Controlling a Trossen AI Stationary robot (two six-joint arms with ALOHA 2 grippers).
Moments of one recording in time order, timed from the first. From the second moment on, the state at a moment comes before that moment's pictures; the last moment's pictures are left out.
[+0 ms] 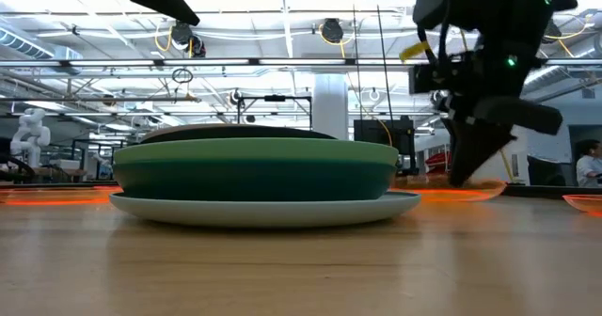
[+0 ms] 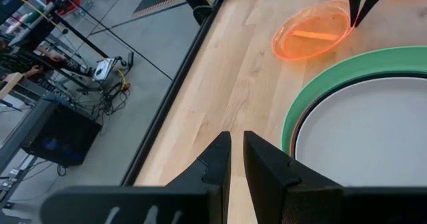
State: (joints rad) left arm -0.41 1.13 0.93 -0.60 -0.86 -0.14; right arm 0.25 1.54 0.81 -0.62 0.32 0.36
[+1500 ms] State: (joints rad) left arm -0.41 1.13 0.93 -0.60 -0.86 -0.13; right arm 0.34 1.90 1.48 -0.61 0.23 -0.06
